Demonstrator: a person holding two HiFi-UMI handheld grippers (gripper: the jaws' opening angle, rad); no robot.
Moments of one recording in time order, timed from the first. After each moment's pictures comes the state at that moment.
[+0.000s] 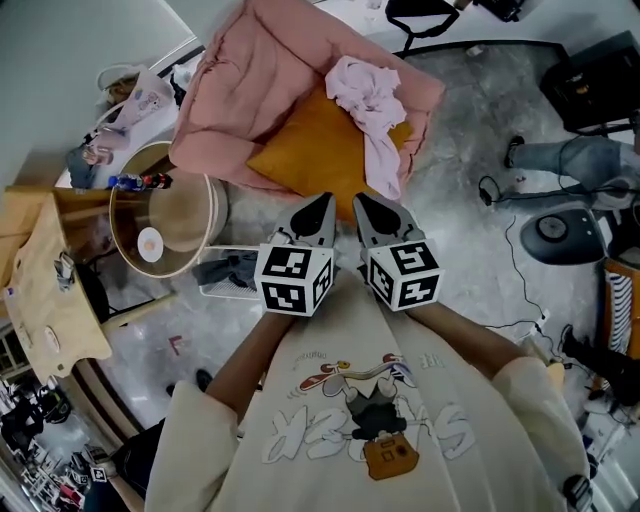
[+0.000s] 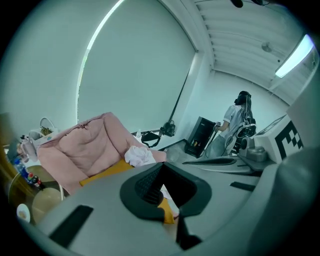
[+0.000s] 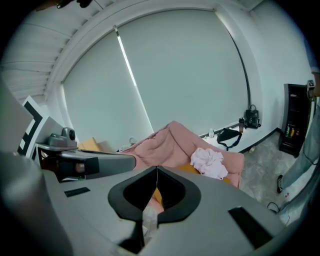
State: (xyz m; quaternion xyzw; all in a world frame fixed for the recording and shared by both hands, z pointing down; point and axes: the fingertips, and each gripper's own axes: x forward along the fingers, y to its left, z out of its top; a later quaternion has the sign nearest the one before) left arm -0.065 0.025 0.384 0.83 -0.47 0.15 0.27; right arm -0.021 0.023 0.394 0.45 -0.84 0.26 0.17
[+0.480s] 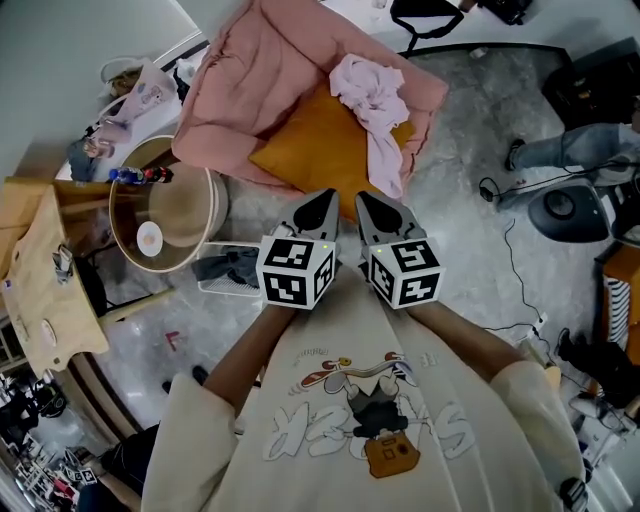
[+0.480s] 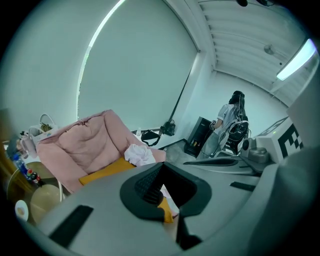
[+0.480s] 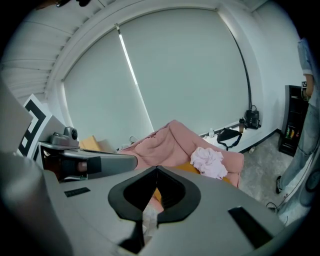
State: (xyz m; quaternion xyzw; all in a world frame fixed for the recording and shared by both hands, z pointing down) left arm -0.065 0.022 0.390 0.82 -0.47 0.15 0.28; right arm -0.023 0.023 0.398 0.45 -0.84 0.26 0.18
